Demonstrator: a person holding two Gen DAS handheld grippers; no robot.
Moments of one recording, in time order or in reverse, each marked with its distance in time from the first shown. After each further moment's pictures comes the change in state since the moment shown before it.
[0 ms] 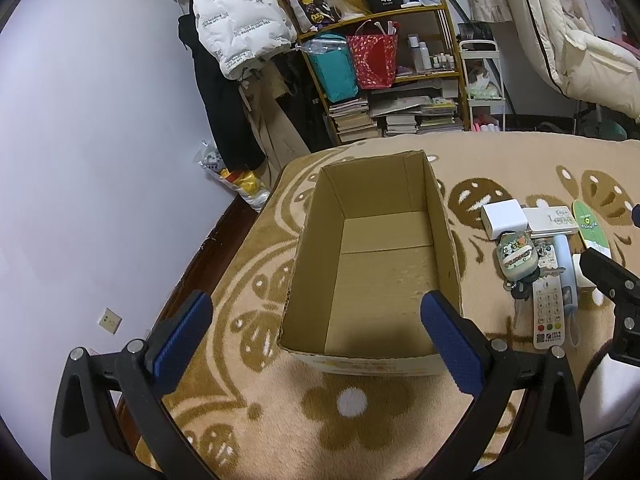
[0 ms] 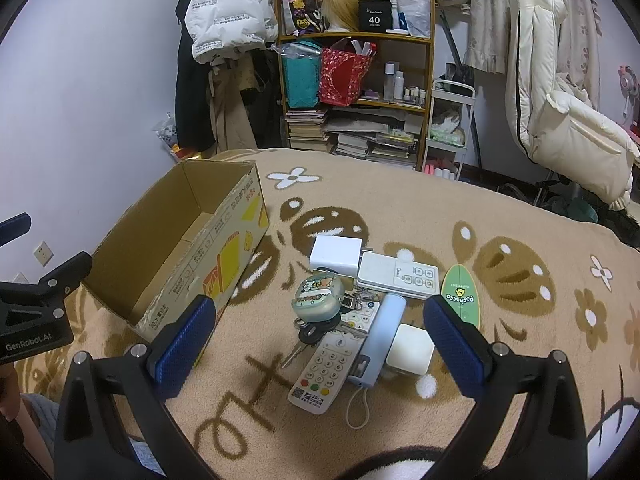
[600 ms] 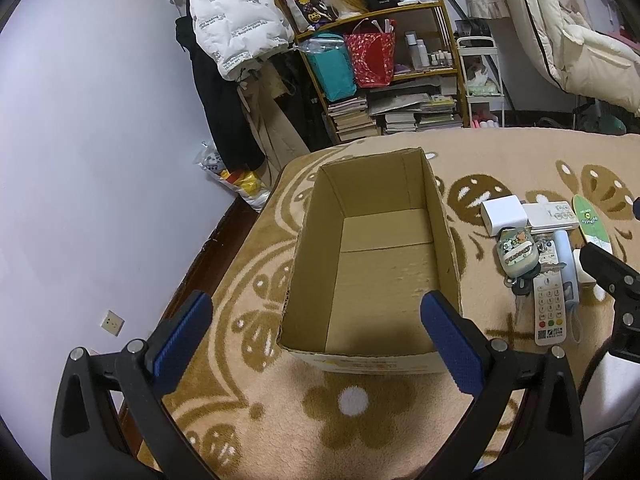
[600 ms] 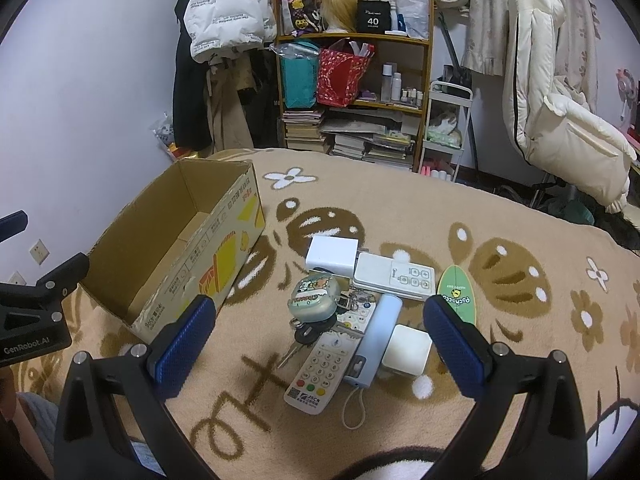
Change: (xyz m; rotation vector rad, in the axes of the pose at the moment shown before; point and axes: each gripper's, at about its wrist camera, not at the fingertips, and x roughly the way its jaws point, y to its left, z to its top) left arm 0.002 -0.003 -0.002 0.013 0.003 0.002; right arm 0.002 -0.001 -0.004 -0.002 -0.005 -0.011
